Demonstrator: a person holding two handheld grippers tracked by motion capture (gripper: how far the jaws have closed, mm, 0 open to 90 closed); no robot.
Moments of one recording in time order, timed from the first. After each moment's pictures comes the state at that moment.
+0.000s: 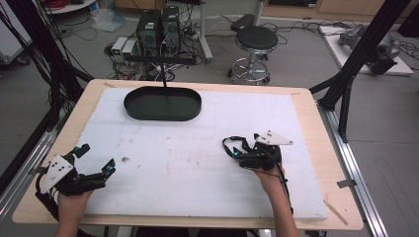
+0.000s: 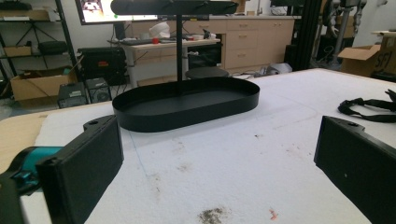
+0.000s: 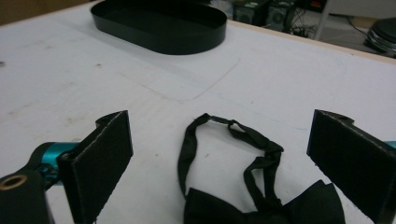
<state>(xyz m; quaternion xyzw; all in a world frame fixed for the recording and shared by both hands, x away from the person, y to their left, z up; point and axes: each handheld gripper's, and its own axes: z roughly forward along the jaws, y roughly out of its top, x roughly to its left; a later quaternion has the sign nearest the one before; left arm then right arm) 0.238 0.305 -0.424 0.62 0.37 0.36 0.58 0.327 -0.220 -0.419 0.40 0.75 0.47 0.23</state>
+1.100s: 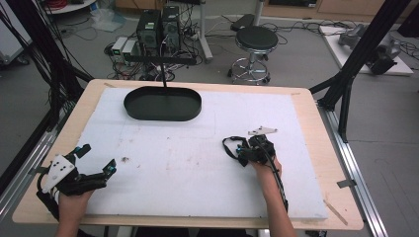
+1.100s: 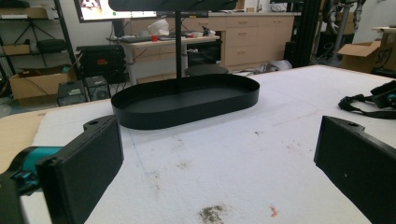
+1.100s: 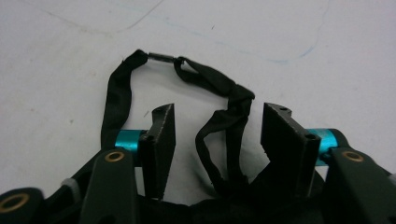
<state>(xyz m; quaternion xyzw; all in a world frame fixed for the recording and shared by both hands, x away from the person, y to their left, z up) 0.240 0.305 -0.425 0.63 0.37 0.36 0.58 0.362 -0.214 -0.442 0.47 0.79 0.34 0.21</state>
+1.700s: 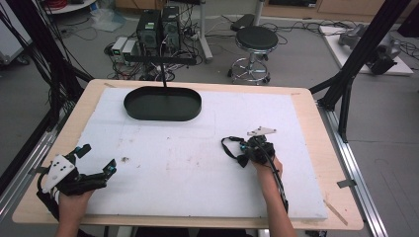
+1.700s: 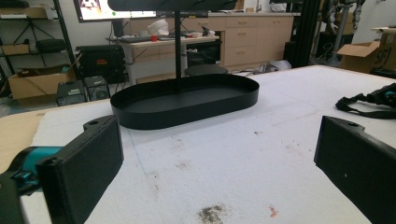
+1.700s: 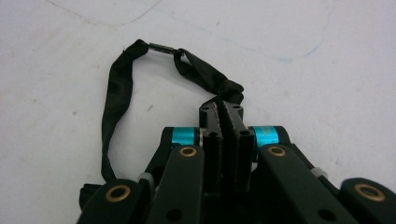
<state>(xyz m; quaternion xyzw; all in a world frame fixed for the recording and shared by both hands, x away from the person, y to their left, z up) 0.240 0.304 -0.426 0.63 0.37 0.36 0.58 0.359 -0.212 -0.438 0.46 0.79 0.34 0.22</state>
